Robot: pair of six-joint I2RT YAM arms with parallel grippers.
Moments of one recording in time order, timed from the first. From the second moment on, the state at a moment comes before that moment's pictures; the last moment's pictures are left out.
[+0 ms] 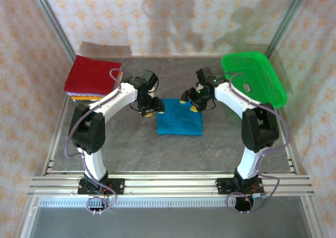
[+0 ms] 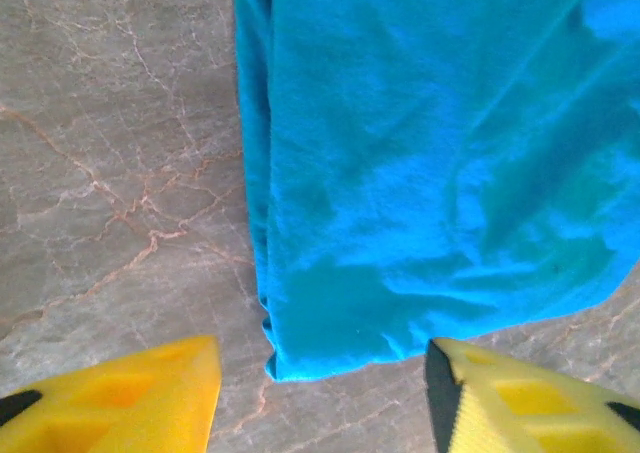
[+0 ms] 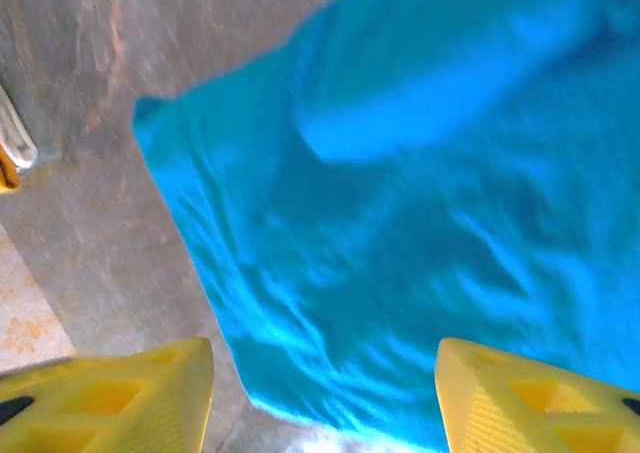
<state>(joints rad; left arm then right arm) -0.44 1.84 1.47 -0.97 0.27 -0.65 0.37 1.84 1.42 -0.74 -0.45 0.81</state>
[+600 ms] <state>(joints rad) -0.46 1.91 1.41 -0.83 0.27 -0.72 0.25 2.03 1.55 -0.85 -0.26 0.68</state>
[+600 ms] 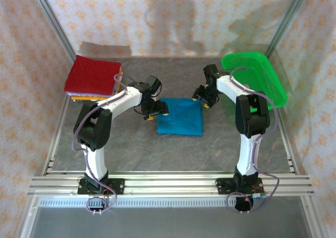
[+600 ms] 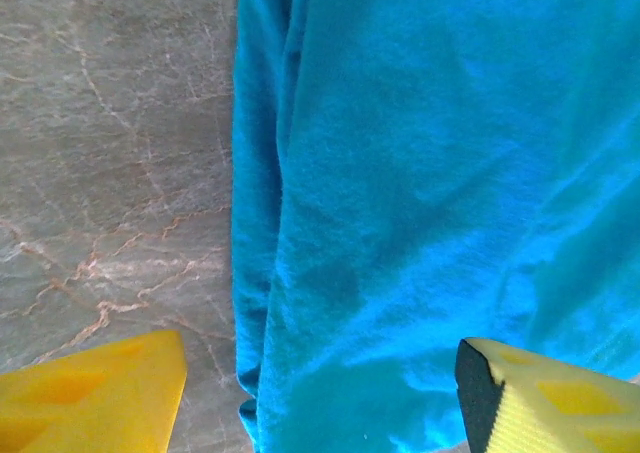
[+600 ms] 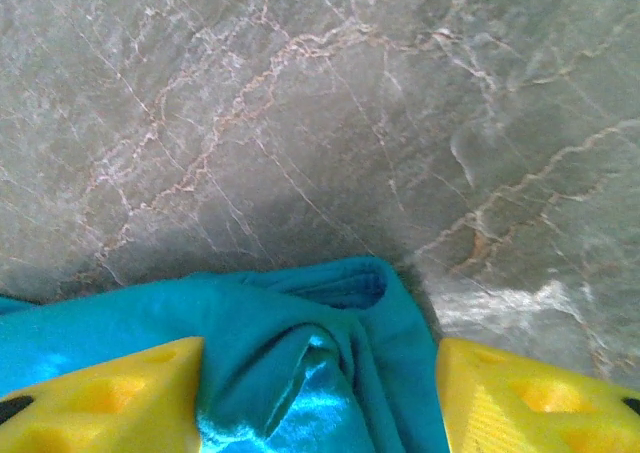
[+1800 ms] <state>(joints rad) -0.60 2.09 1.53 -0.80 0.17 -0.62 0.21 1.67 1.36 -0.93 -0.28 0.62</state>
